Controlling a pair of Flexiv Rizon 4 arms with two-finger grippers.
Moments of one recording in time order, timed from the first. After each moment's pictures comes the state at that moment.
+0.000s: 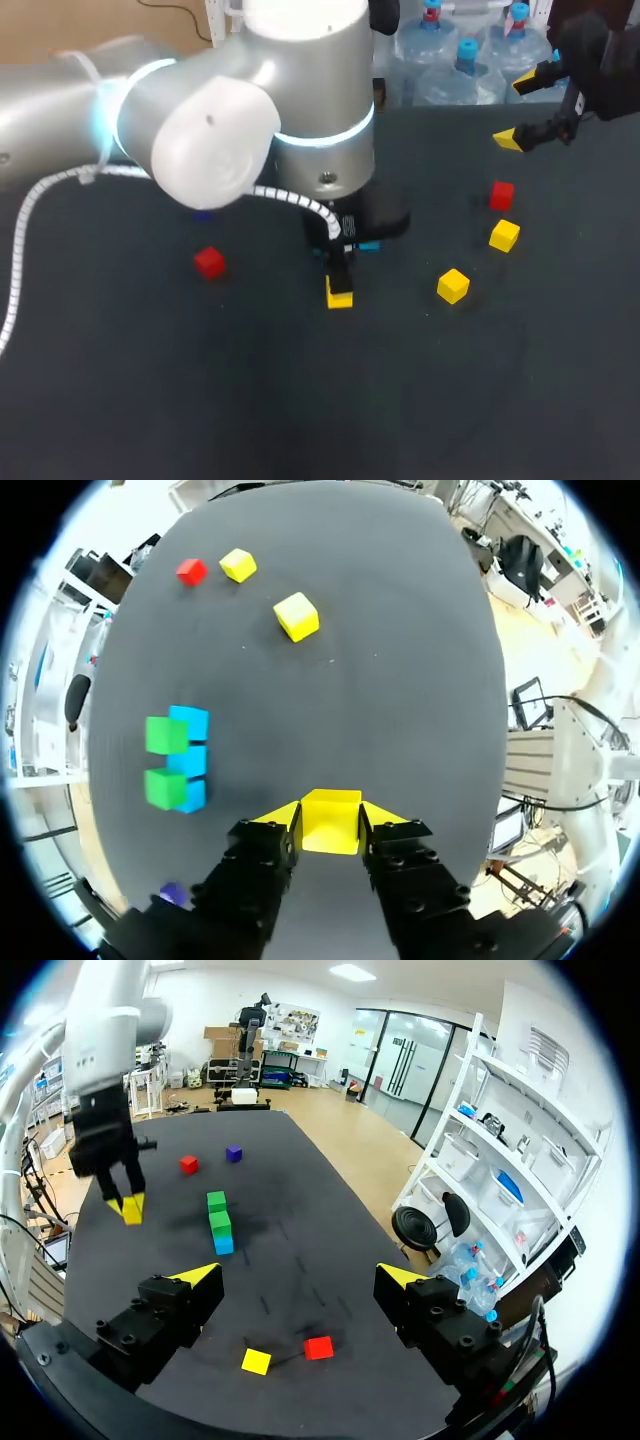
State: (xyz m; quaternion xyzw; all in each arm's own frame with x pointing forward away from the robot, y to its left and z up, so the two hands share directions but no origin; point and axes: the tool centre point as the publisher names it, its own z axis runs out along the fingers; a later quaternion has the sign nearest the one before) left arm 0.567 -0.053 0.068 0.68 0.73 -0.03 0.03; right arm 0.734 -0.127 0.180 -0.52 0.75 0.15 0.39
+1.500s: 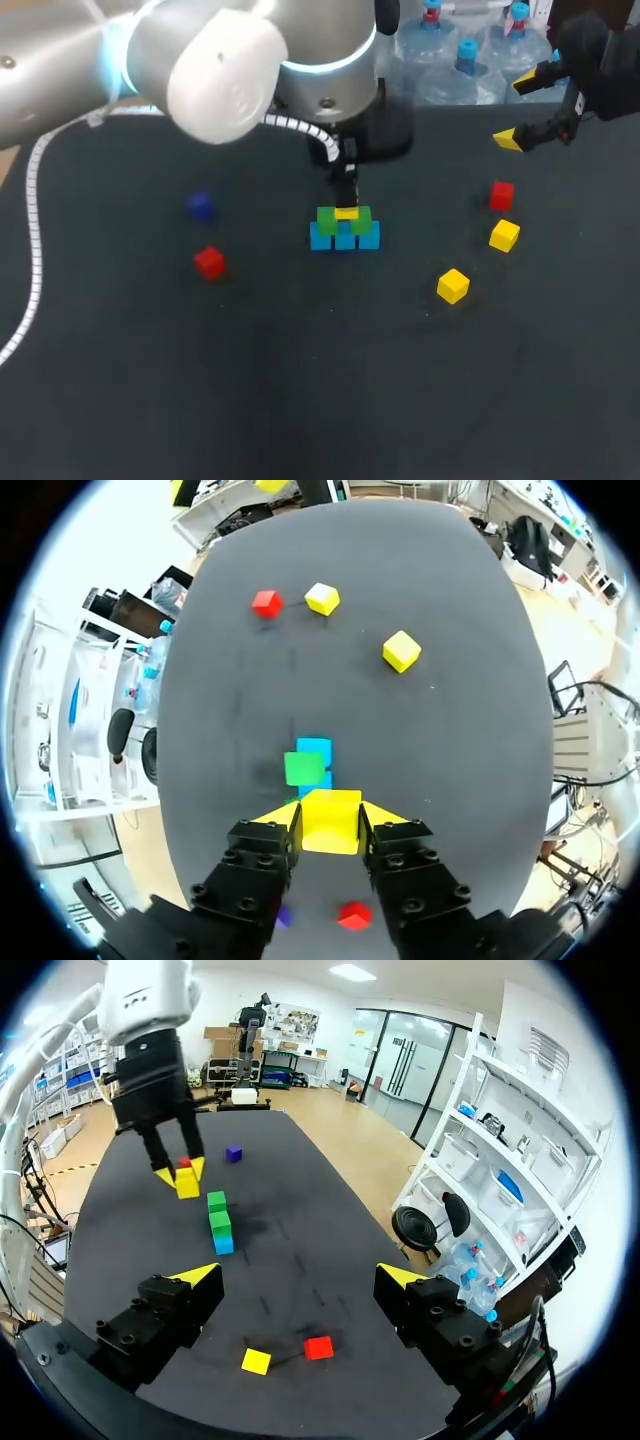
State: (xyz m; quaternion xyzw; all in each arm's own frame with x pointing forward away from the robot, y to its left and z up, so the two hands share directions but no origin) left arm 0.679 -0.068 0.108 0.71 0.69 0.03 0.10; right arm 0.734 -0.127 0.180 -0.52 0.75 0.15 0.39
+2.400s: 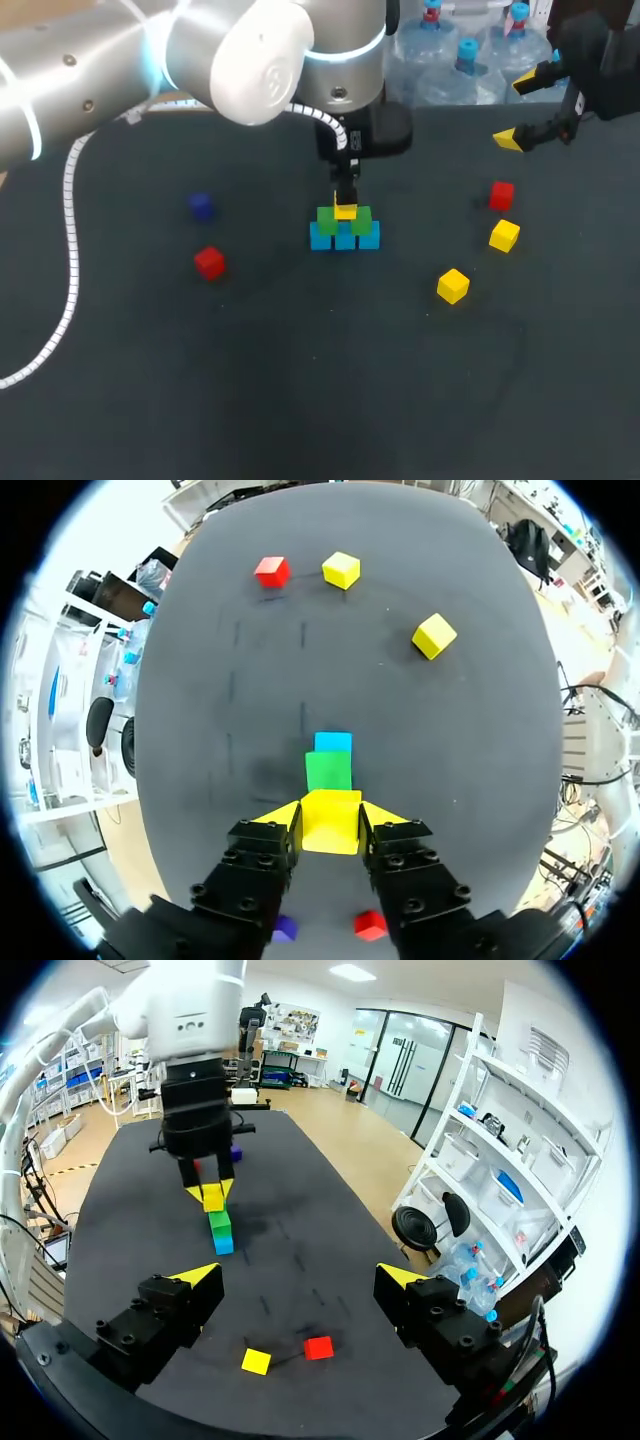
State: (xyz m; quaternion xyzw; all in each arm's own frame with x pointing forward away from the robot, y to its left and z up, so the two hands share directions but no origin) left arm 0.710 -0.067 0.072 0.71 0.70 0.01 0.05; right arm 0.734 -0.127 0.180 -0.52 0.75 0.15 0.39
